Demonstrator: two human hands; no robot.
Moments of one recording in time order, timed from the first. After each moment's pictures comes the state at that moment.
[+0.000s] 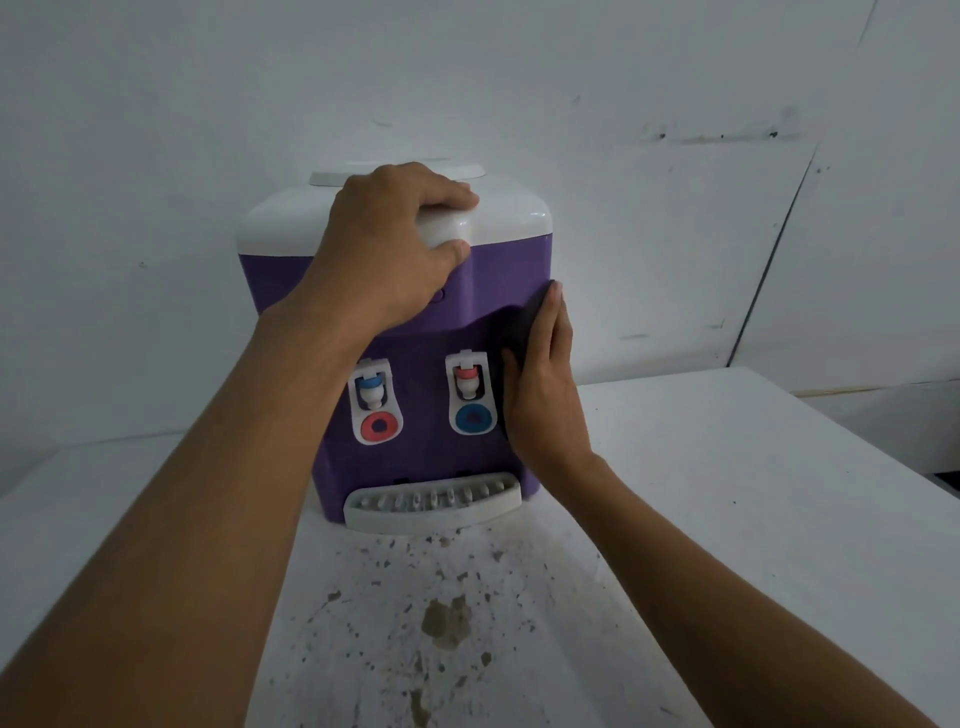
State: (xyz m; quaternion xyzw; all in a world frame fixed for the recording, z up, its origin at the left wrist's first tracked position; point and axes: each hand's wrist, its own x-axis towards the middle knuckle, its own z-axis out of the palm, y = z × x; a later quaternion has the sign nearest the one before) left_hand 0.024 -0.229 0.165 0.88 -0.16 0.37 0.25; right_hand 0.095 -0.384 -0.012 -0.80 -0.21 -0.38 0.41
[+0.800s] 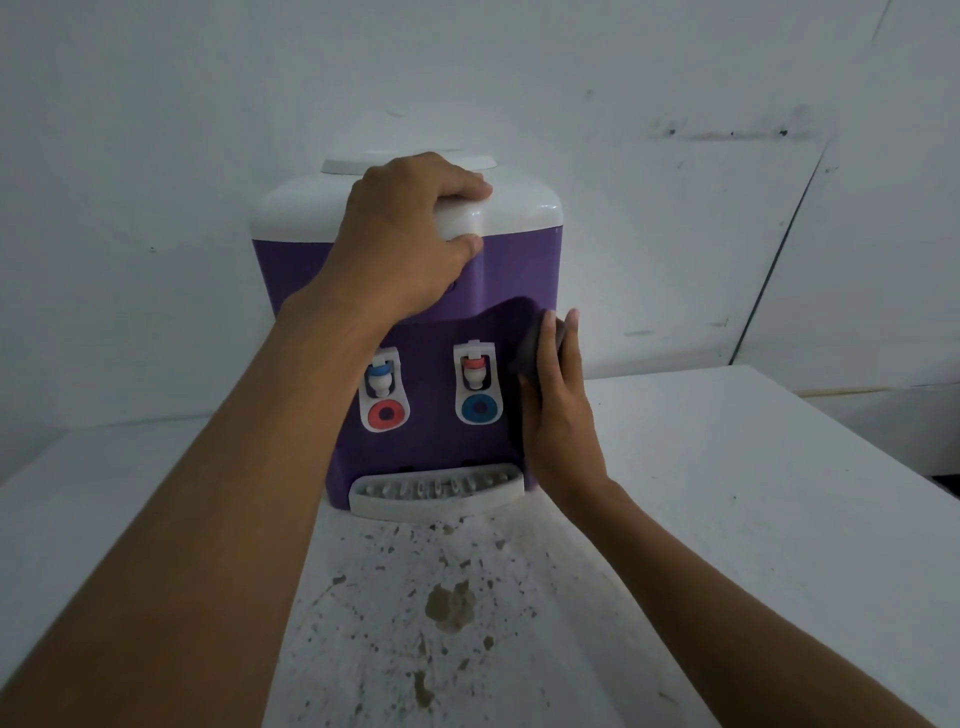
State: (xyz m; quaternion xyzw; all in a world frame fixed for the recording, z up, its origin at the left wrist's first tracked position) left_hand 0.025 -0.229 0.163 0.88 -0.16 0.37 0.25; right_hand 0.074 -0.396 -0.038 -0.81 -0.25 -0.35 0.40
